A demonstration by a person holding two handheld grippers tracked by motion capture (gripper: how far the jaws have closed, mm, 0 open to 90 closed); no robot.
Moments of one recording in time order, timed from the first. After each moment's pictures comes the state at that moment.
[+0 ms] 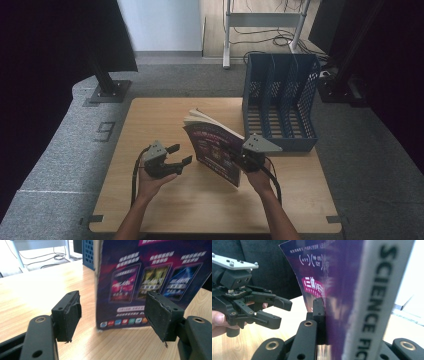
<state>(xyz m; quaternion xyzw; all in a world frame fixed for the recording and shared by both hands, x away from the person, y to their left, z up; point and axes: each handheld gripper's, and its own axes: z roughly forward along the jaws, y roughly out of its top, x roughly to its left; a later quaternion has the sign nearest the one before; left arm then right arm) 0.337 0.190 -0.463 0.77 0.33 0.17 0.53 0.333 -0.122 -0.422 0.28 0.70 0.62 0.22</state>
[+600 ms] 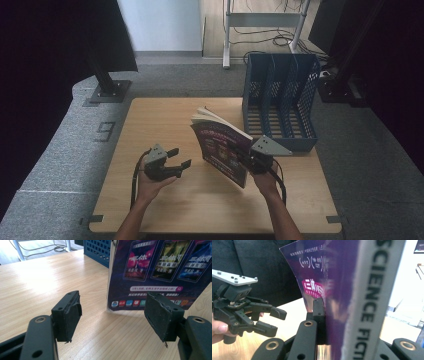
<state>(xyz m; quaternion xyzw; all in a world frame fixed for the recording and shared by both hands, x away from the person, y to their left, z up) 0.336 0.192 -0.475 0.77 0.34 0.16 0.51 0.323 -0.139 -0.417 0.29 0.69 0.62 0.24</state>
